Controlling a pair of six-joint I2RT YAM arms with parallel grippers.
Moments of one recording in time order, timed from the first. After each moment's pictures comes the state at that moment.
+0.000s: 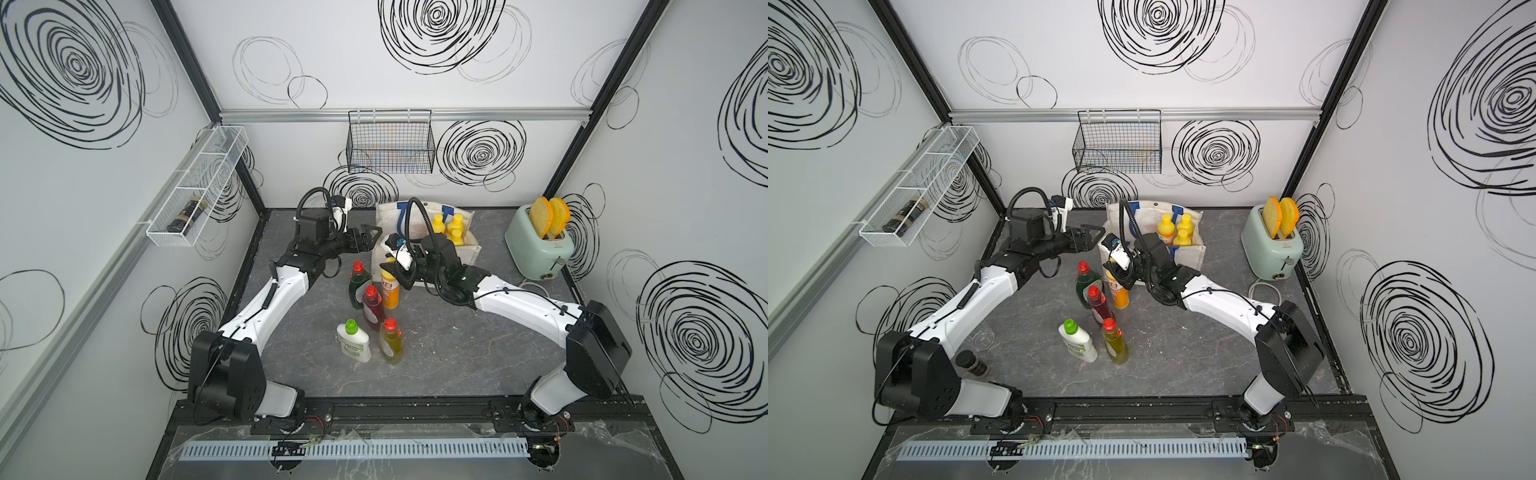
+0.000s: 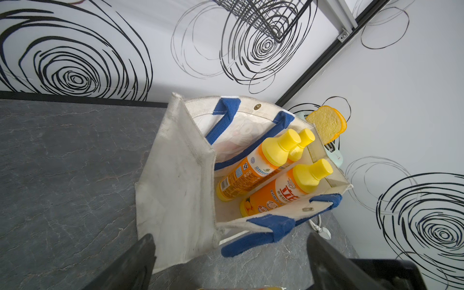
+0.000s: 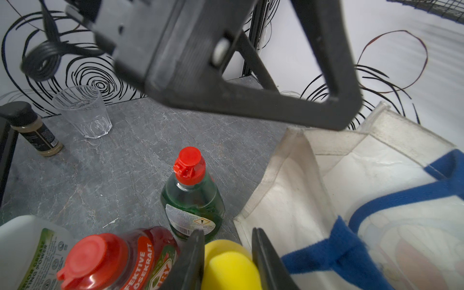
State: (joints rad) left arm -0.21 1.43 1.13 -0.11 0.50 -0.41; right arm 0.81 1.58 1.16 0.03 -0.19 -0.22
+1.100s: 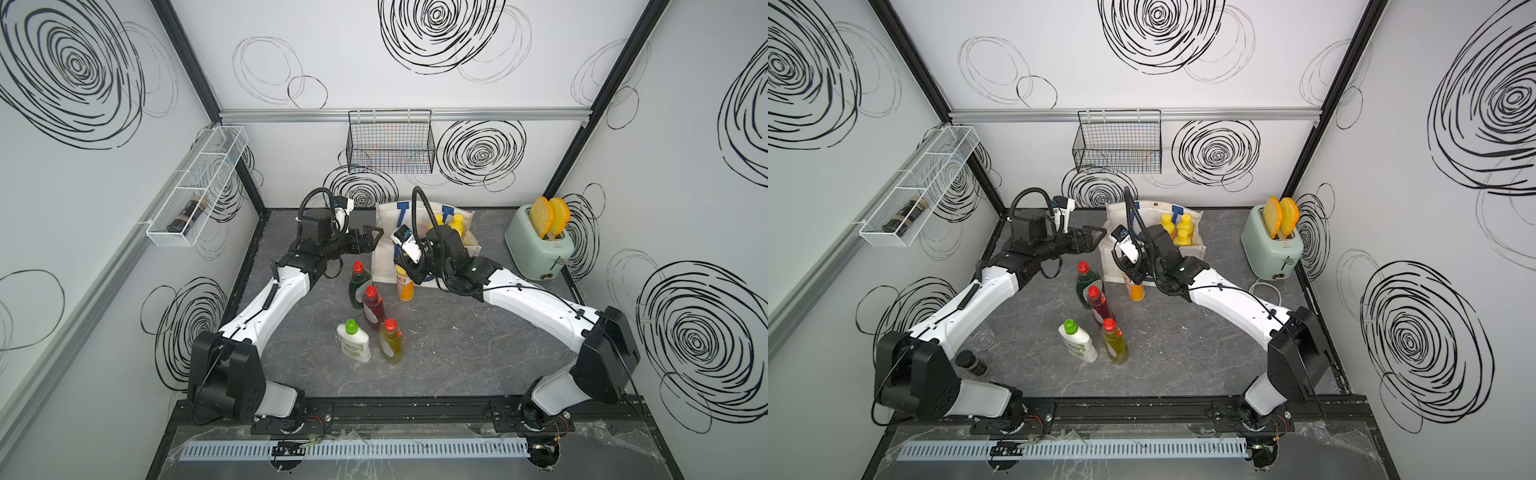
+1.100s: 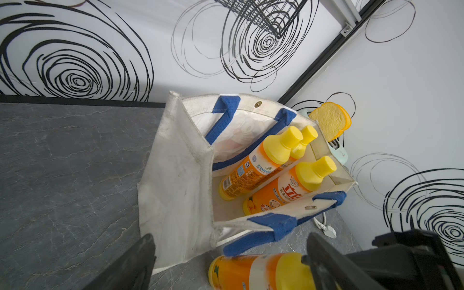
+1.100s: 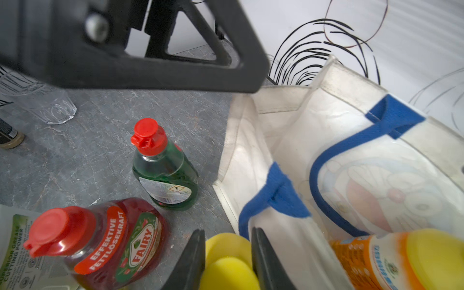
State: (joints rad) left arm -0.23 1.43 1.13 -0.11 0.47 -0.38; right arm 0.75 1.53 1.26 -0.25 -0.08 -0.19
